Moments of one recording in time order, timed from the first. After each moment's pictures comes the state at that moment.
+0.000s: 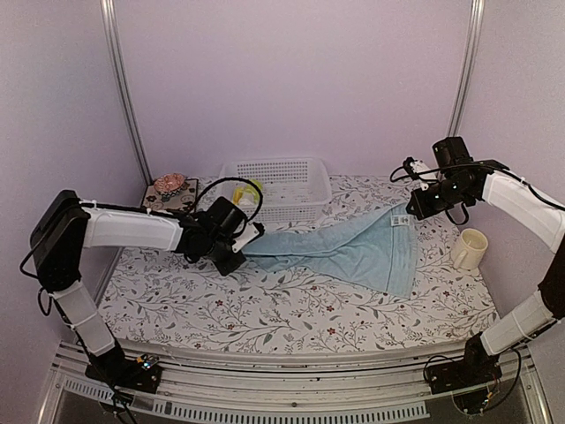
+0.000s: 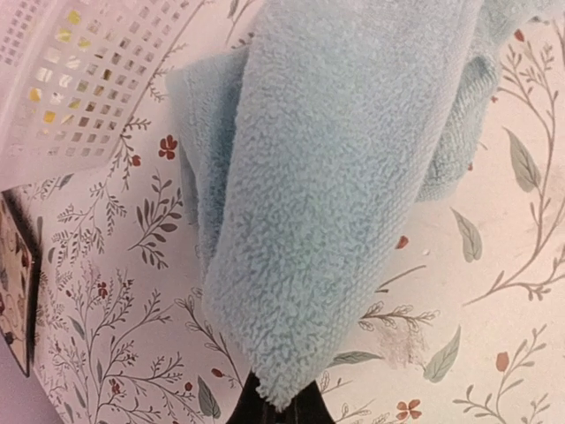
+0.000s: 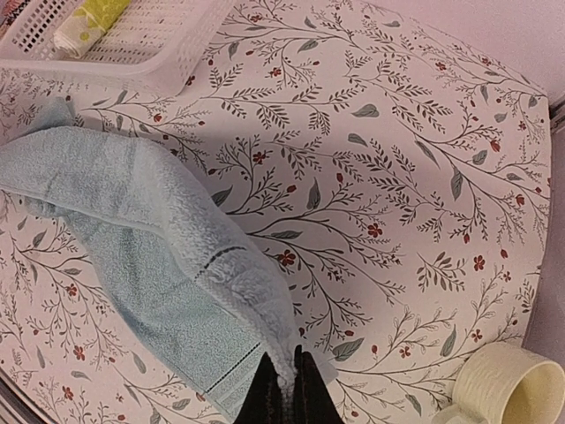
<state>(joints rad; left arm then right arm) -0.77 1.73 1.05 -0.34 -0.30 0.26 0.25 1.43 1.25 -0.73 -0.11 -0.12</state>
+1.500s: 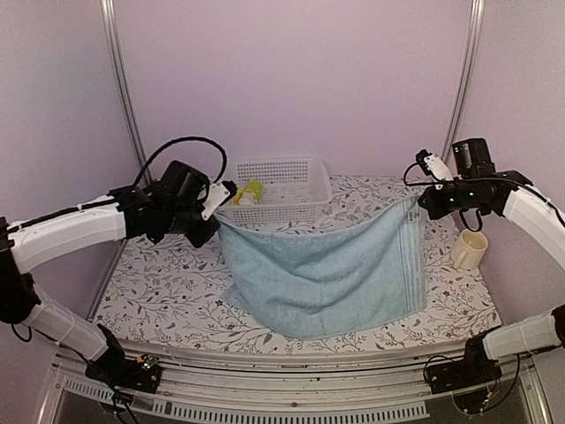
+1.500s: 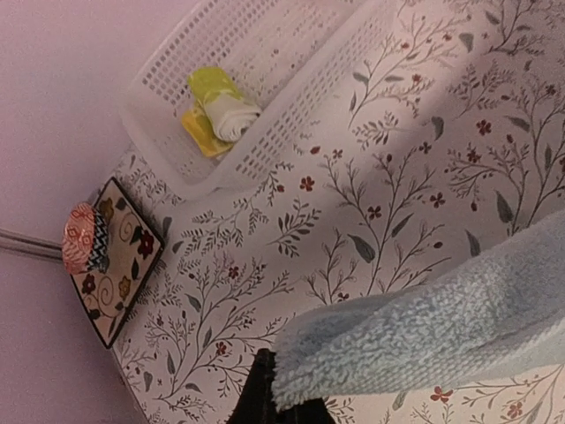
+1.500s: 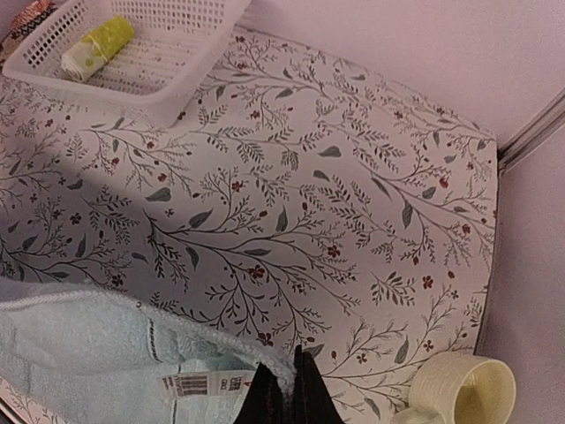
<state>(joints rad) -0.73 1.31 1.09 -0.51 -0.35 0.29 0.25 1.18 1.15 -0.65 -0.06 -0.20</state>
